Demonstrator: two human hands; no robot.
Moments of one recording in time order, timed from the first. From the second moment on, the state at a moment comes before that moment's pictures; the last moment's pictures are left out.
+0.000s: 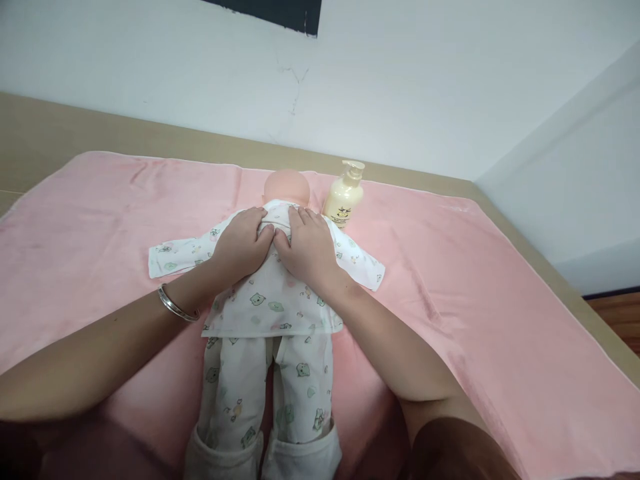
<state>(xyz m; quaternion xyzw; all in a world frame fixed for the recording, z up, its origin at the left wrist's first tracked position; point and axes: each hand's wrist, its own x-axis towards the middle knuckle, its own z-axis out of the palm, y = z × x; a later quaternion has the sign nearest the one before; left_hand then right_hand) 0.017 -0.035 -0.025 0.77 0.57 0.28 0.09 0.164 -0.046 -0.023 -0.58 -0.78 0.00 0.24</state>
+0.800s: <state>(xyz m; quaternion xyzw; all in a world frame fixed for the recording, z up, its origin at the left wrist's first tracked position) 0.019 -0.044 -0.022 0.76 0.59 0.28 0.04 0.165 -0.044 -0.021 -0.58 -0.79 0.00 0.20</state>
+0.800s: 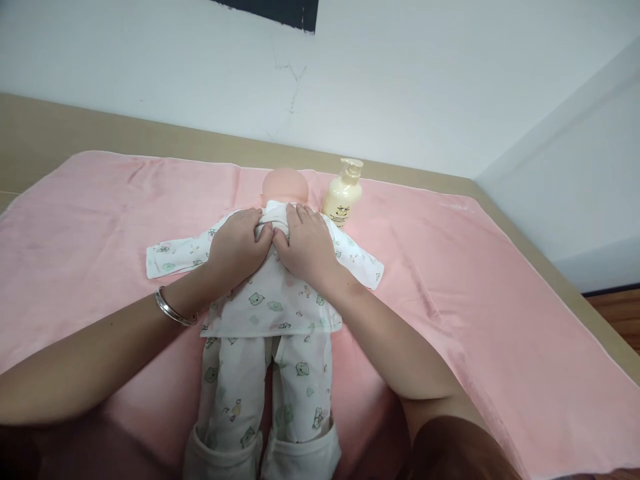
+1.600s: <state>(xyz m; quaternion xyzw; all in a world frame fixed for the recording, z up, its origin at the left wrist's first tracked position) 0.020 -0.042 -0.026 0.79 0.54 0.28 0.07 0.169 -0.037 -0.018 -0.60 -0.78 0.04 0.20</state>
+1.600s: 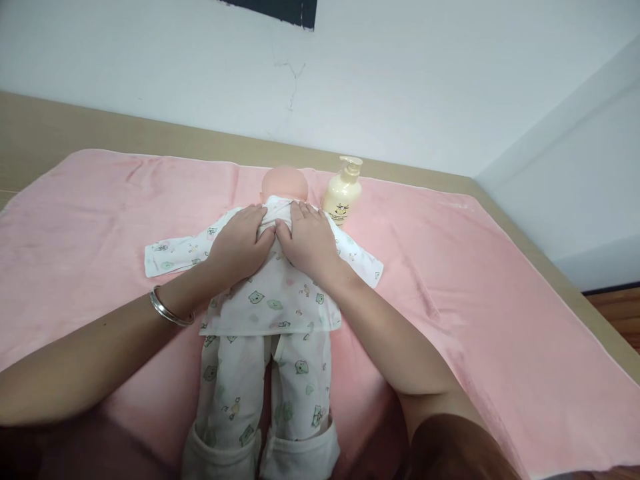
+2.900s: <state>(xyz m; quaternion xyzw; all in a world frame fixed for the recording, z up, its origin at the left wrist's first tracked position) 0.021 -0.038 -0.033 0.76 0.55 0.33 0.13 0.172 -0.034 -0.028 -0.59 -0.77 0.03 0.25</state>
